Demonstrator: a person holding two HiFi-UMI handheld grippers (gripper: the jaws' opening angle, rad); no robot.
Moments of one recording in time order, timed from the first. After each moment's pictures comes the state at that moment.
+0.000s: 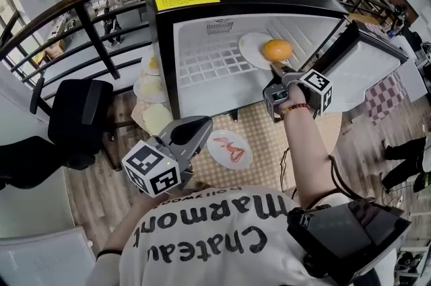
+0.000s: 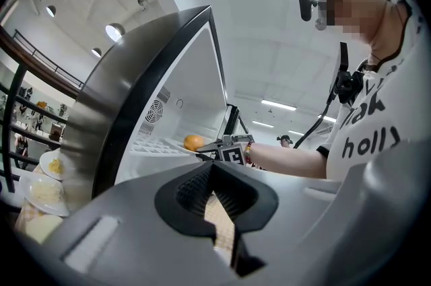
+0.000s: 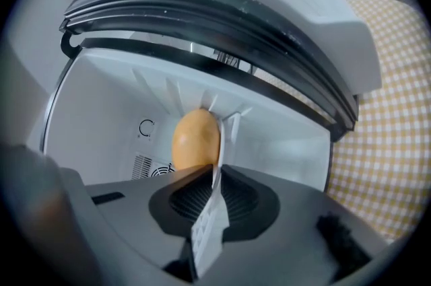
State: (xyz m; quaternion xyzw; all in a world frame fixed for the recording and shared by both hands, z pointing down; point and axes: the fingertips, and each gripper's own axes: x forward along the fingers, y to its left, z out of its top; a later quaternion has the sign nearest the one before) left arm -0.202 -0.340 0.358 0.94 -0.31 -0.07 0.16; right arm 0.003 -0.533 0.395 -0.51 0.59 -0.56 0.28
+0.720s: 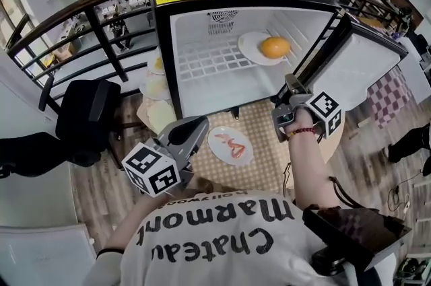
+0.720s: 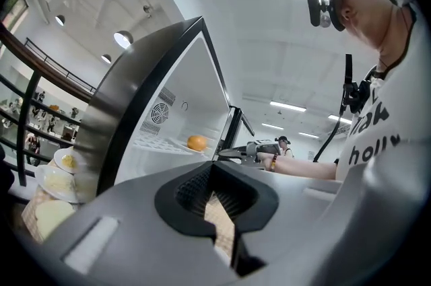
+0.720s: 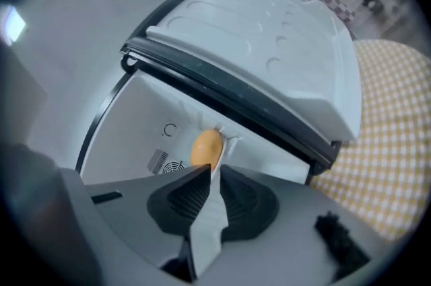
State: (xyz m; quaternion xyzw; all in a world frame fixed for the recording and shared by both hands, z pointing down) left arm -0.204 -0.317 0.358 0.92 -0.35 -0.07 0.16; right arm 0.039 -0.467 0.371 -0.54 0.66 -0.44 0.28
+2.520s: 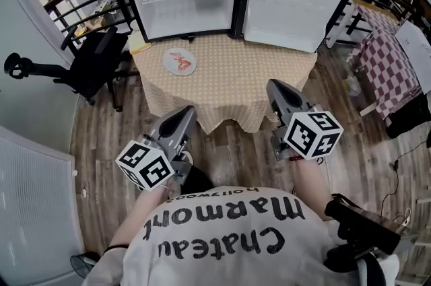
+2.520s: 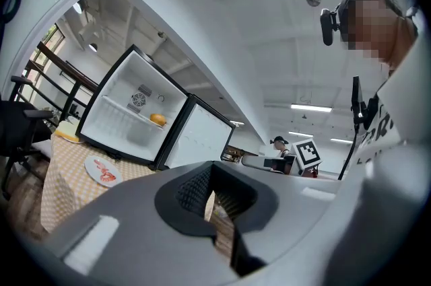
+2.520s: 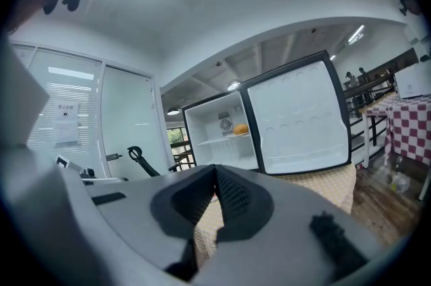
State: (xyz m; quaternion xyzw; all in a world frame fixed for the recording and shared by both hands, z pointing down) left arm 0.057 -0.040 0.376 0.85 -0.49 -0.12 0.17; right arm 0.221 -0.138 0.353 -0.37 0.92 -0.14 -0.01
